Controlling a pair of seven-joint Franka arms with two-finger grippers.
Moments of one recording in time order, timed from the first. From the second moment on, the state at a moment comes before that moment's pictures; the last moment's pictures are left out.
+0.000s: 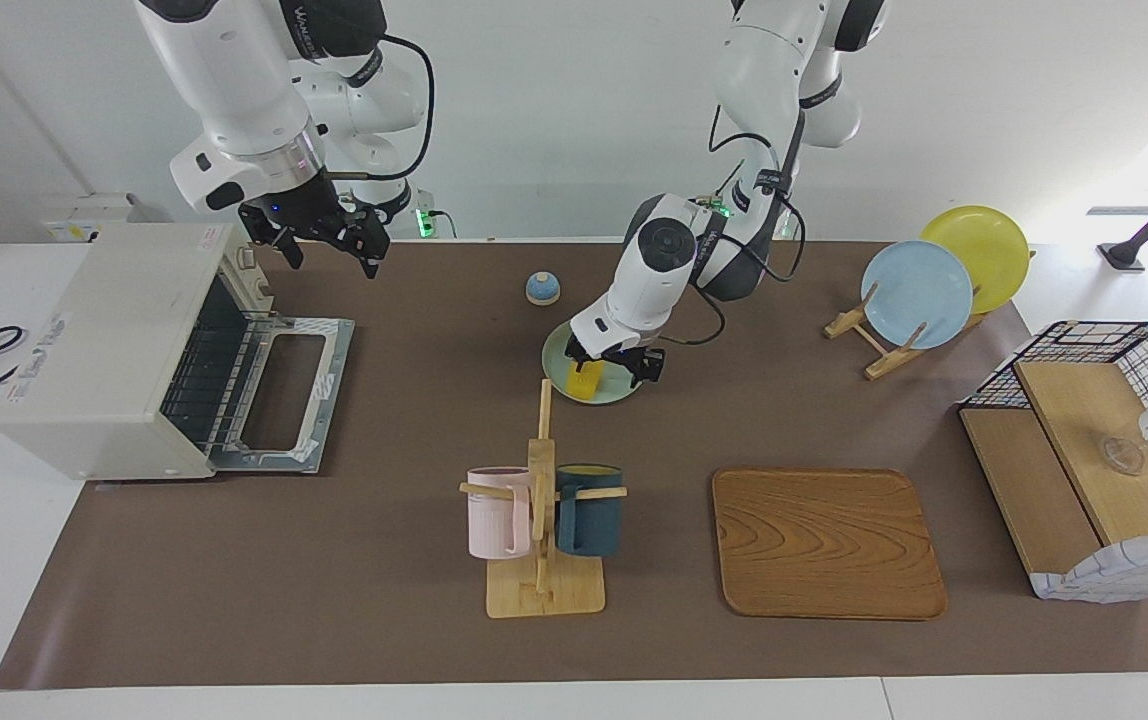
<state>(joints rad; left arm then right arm) -0.60 0.32 -0.09 -1.92 -0.20 2.24 -0.23 0.08 0.04 0.08 -1.50 0.02 1.45 0.36</state>
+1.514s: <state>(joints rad) -0.66 0.33 -0.07 -1.97 -0.20 2.27 -0.25 0.07 -0.03 -0.01 -1.50 0.03 1.39 0.28</state>
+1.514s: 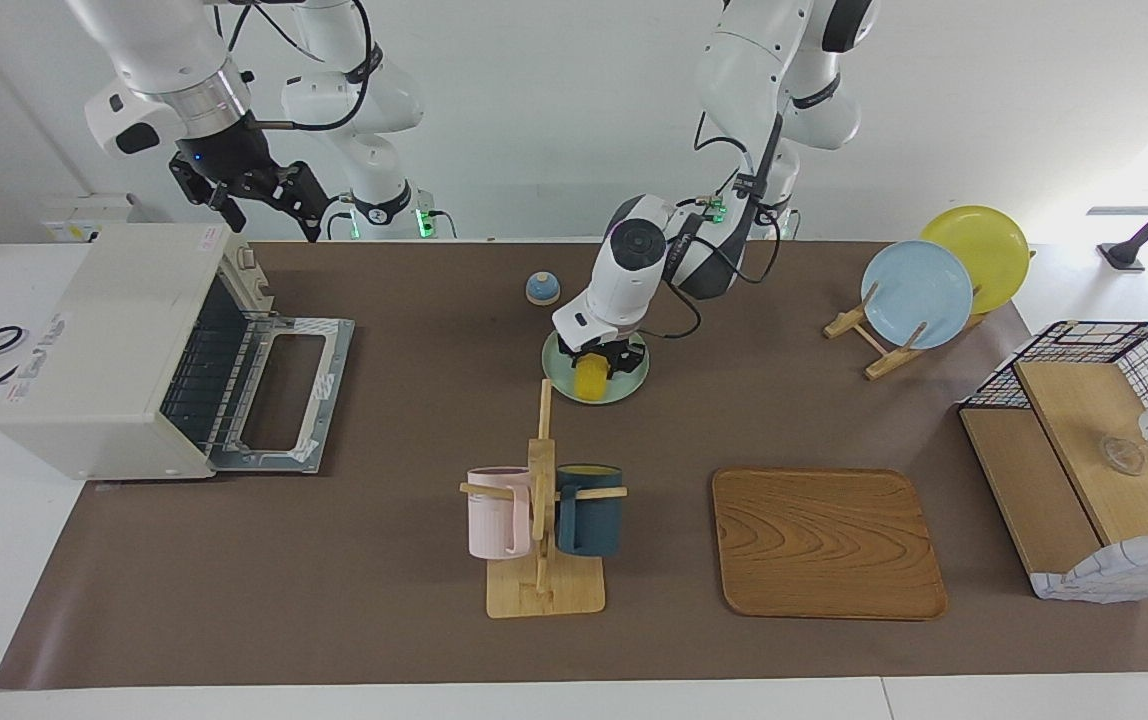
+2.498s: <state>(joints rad) -0.28 0.34 -0.06 -1.67 -0.14 2.02 -0.19 0.09 -0.03 -0.01 -1.51 0.04 1.35 0.16</state>
